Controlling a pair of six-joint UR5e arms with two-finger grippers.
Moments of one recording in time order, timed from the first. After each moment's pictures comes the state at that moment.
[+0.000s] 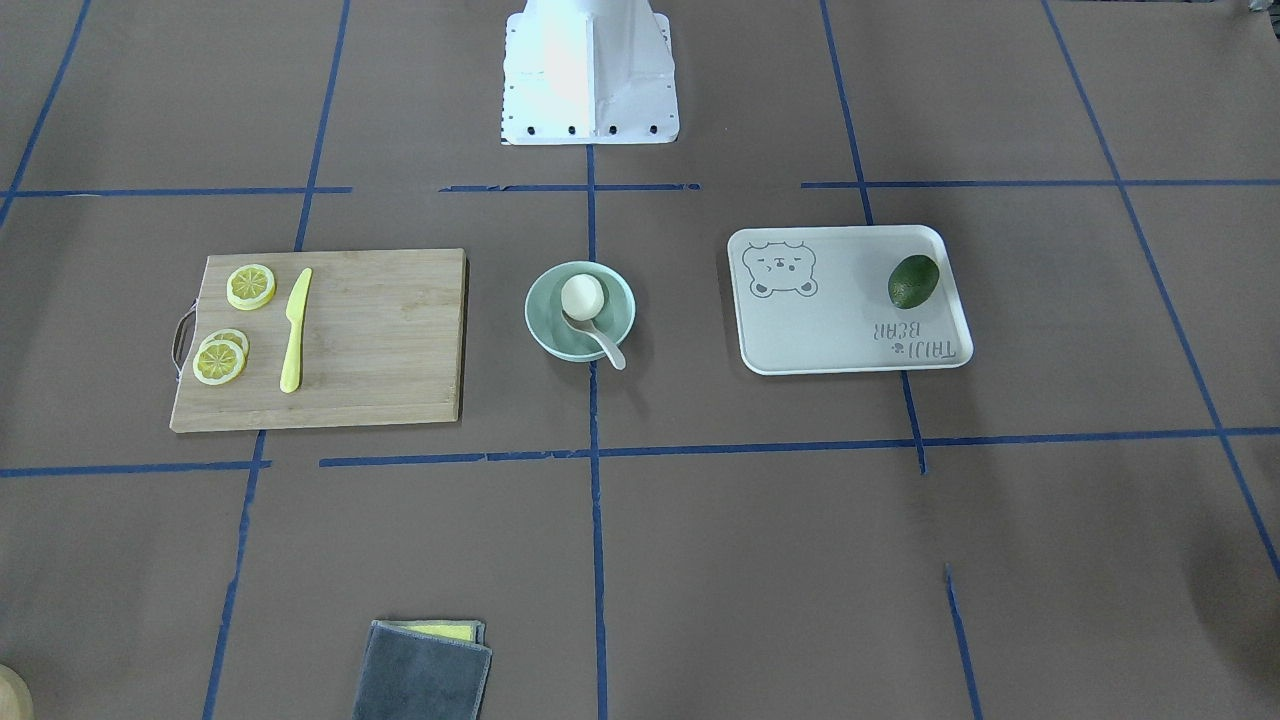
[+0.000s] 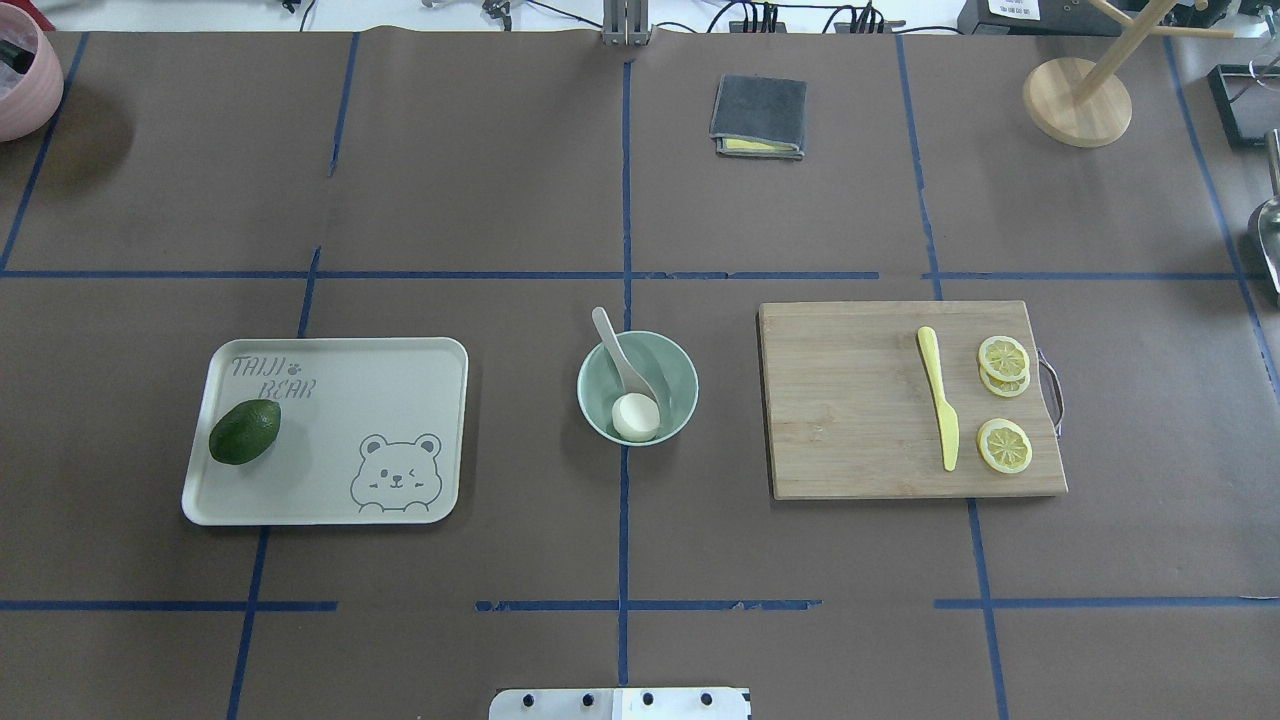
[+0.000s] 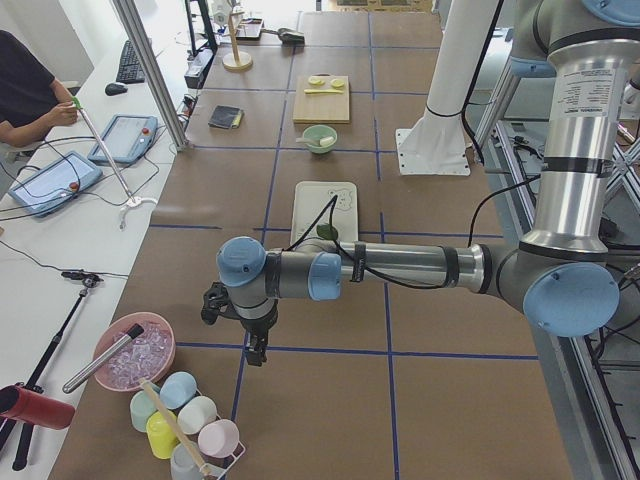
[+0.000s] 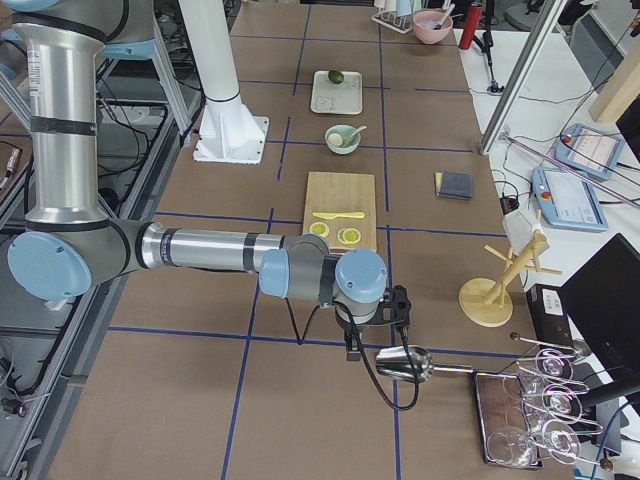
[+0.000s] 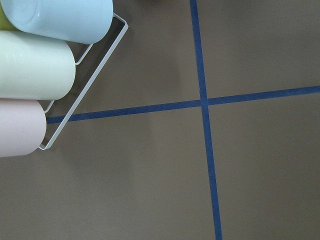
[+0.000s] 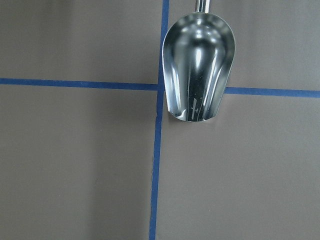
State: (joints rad) left arm -1.57 -1.62 -1.55 -1.55 -2.30 0.11; right arm 1.66 -1.62 1.62 -1.63 2.42 -0.14
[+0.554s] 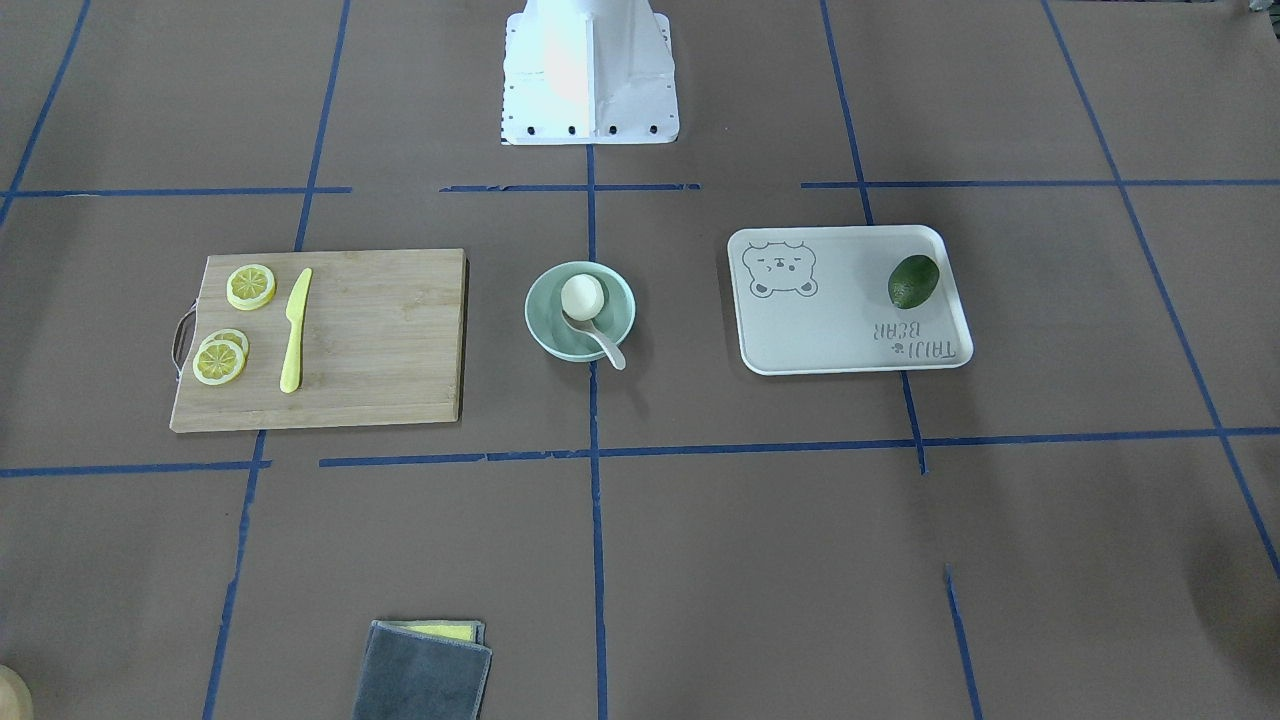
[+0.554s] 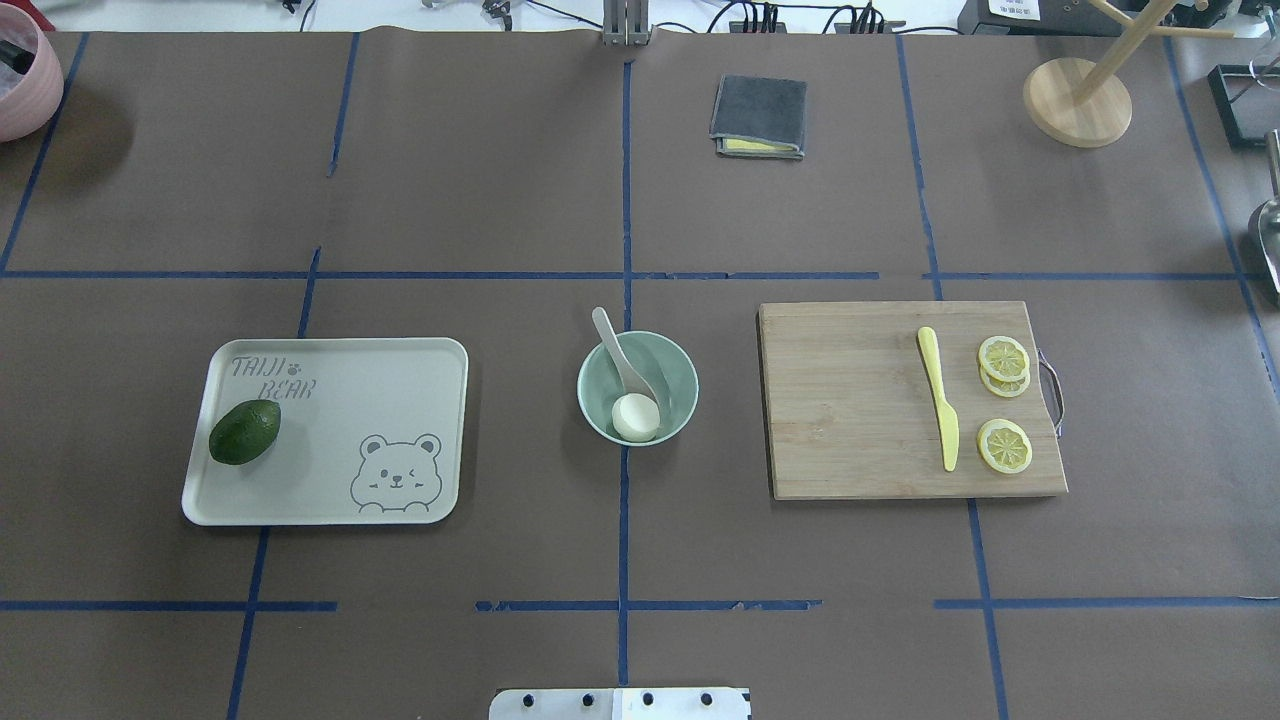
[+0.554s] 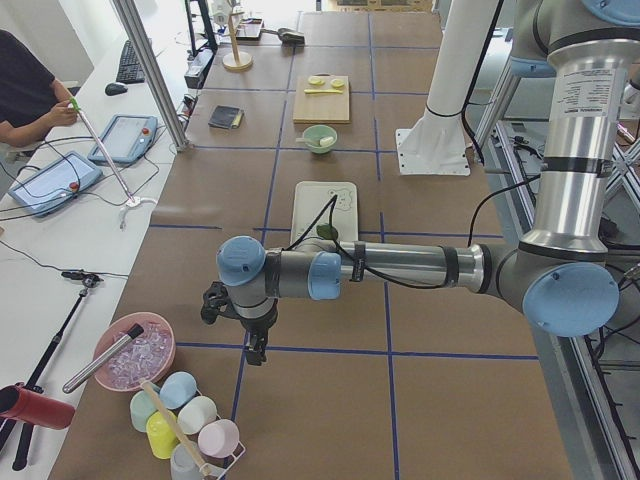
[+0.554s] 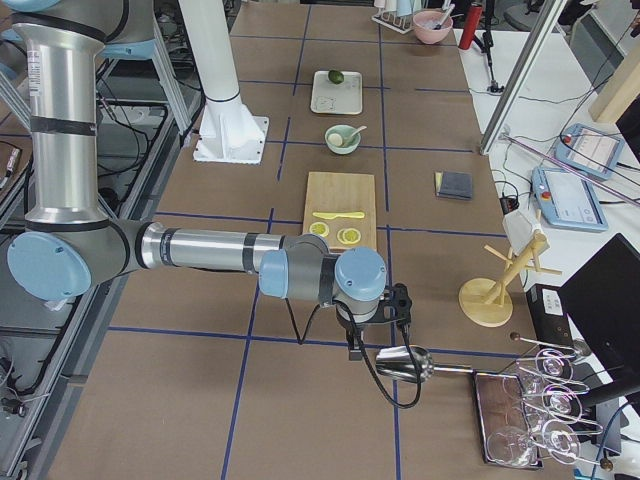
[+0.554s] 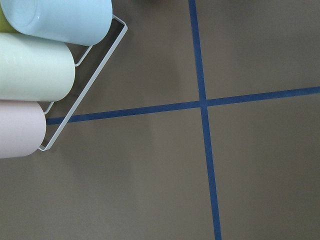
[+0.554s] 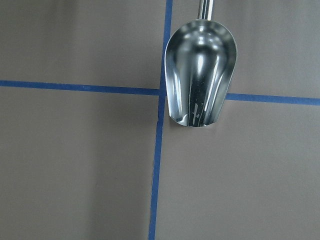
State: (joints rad) left arm -1.57 -1.62 -1.55 -1.55 -2.30 0.11; right arm 1.66 -1.62 1.62 -1.61 2.42 -0.14
